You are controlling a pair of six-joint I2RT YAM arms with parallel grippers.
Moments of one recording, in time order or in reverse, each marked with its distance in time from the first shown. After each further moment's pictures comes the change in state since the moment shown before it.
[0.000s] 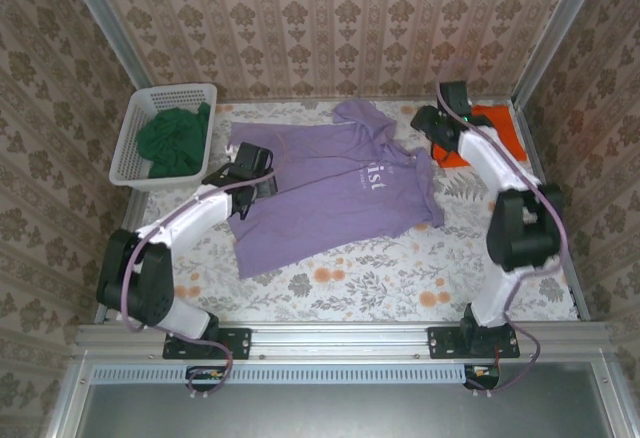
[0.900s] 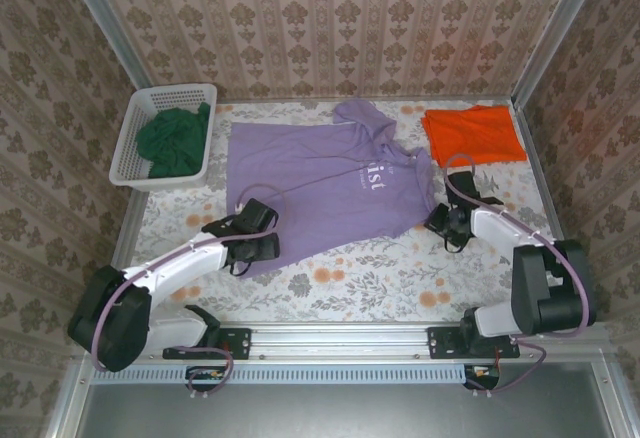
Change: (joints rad) left arm -0.158 -0.236 -0.395 -0.092 0.204 -0.116; right arm -0.015 -0.324 -0.732 -0.018 -0.095 0.005
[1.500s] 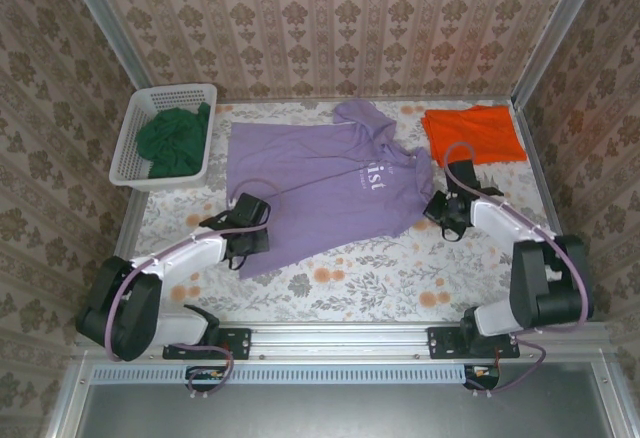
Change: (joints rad) left arm 0.116 0.063 -0.006 0.088 -0.018 0.073; right arm 0.000 -0.025 0.080 0.014 -0.080 0.017
